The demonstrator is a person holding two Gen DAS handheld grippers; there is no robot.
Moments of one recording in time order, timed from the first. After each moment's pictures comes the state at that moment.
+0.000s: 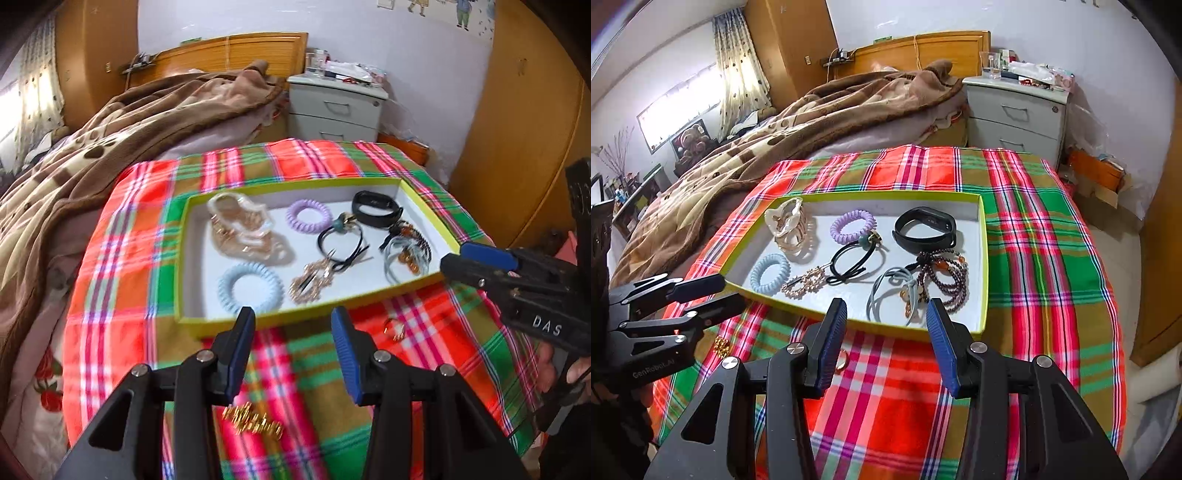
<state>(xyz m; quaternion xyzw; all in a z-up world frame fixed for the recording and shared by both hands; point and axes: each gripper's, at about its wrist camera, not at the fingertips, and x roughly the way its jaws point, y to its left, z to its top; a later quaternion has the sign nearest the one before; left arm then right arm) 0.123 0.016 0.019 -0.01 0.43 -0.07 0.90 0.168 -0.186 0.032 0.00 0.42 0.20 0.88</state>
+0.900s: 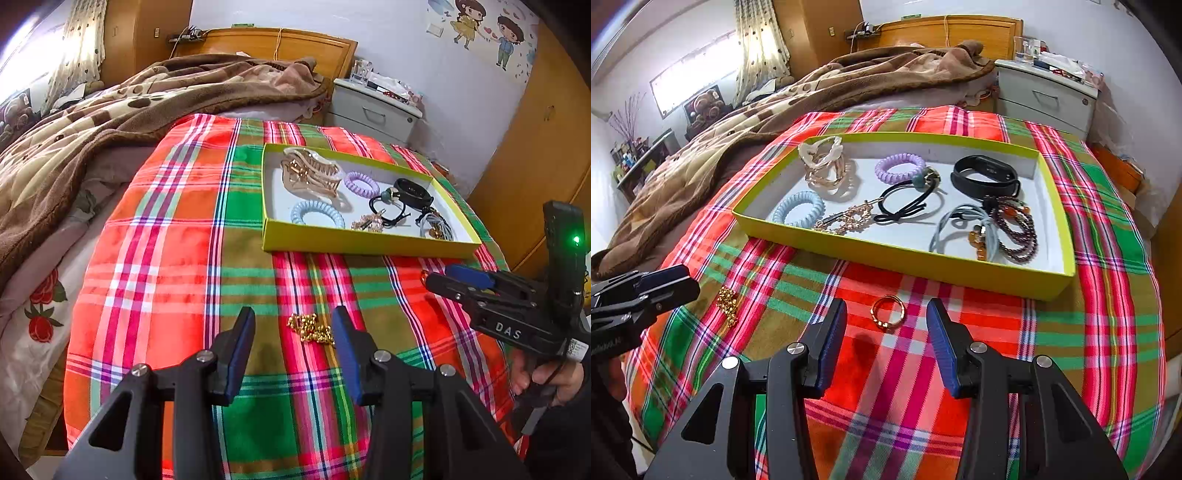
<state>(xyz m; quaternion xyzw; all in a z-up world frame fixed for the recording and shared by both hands) 0.066 0.078 -0.010 -0.09 0.43 -0.03 0.90 0.145 -0.138 -0.011 -0.05 0.45 0.23 0.86</state>
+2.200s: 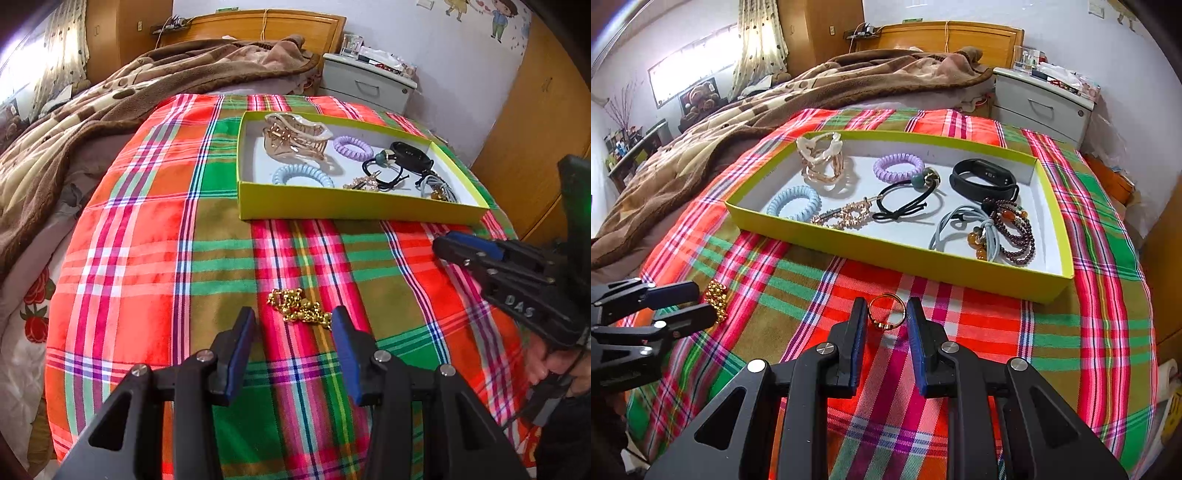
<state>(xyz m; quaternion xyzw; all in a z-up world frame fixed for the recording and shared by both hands) 0.075 0.055 -0.031 -0.05 0.46 -0.04 0.88 0.140 -0.135 -0.010 -0.07 0.44 0.22 0.87</state>
